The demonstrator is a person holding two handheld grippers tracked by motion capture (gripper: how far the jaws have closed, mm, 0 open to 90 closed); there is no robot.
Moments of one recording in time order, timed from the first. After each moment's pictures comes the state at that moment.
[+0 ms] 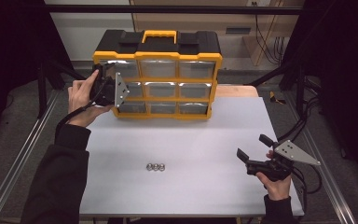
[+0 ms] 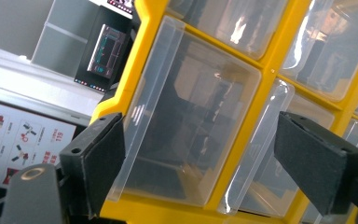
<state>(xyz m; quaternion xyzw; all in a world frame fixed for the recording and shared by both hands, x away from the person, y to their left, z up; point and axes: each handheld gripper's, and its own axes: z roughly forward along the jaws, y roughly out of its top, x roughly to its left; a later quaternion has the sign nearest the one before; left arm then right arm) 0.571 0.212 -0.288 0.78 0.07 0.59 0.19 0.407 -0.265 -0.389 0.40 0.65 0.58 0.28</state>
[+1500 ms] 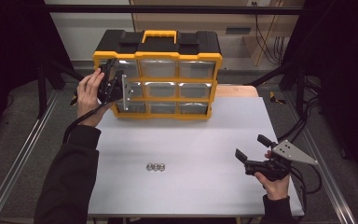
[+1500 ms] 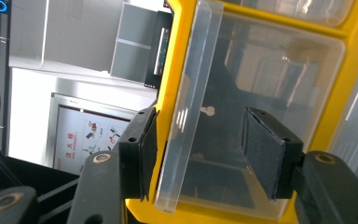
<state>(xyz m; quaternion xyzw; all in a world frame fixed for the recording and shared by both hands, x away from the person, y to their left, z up) 0.584 0.204 -0.302 0.69 0.02 0.71 0.09 0.409 -0.262 -0.391 0.39 0.66 0.58 0.28</state>
